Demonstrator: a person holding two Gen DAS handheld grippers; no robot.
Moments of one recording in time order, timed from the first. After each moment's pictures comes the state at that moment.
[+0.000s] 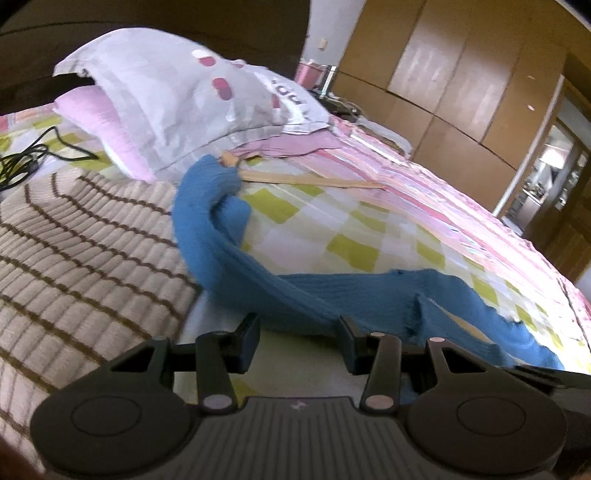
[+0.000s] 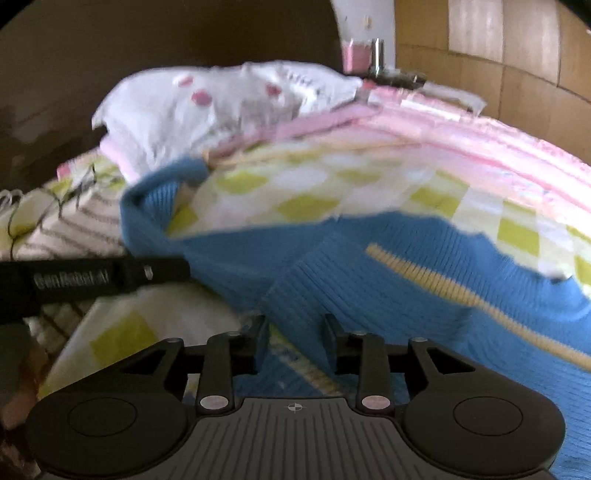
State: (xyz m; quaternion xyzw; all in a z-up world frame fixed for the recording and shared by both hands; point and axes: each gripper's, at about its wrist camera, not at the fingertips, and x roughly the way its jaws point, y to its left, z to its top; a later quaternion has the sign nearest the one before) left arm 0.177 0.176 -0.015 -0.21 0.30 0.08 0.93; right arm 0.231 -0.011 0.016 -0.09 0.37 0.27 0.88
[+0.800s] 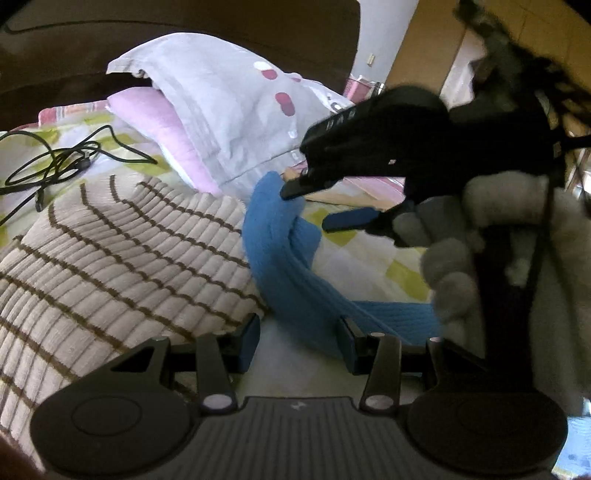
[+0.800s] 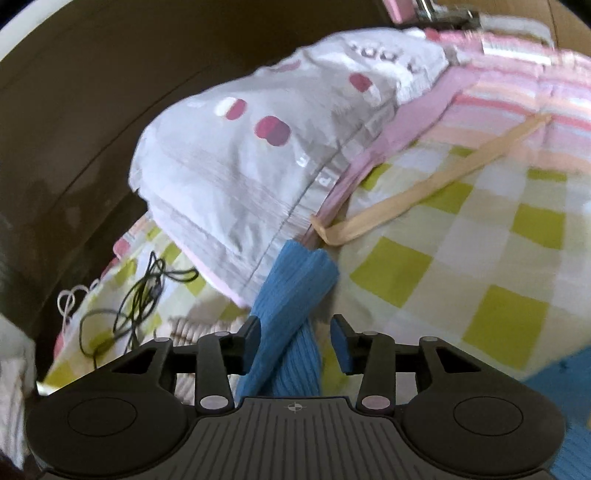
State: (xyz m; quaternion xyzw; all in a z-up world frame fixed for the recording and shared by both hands) left arm 0.170 0.203 -0.014 -0.22 0.29 0.15 0.92; right arm 0.361 0.148 0.039 0.07 0.48 0.35 0.80
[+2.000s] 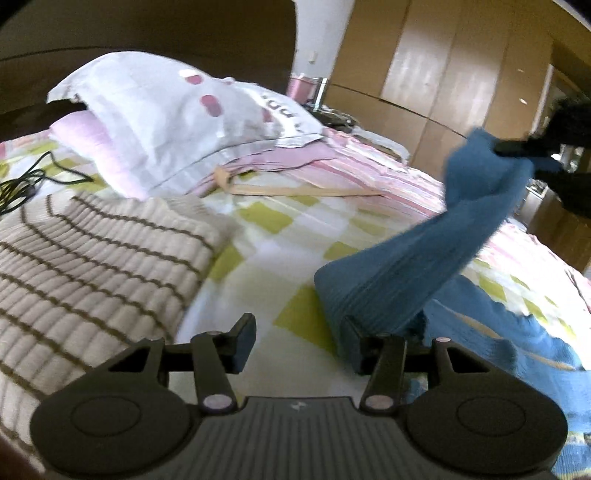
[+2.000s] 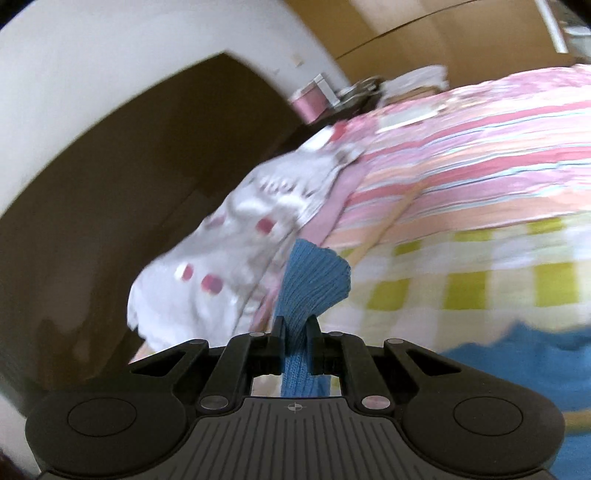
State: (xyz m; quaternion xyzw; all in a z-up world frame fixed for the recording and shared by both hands) left arm 0.176 0.159 -0.018 -0.17 0.28 0.08 0.94; right arm 0.331 -0.061 0.118 0.22 0.36 0.25 0.87
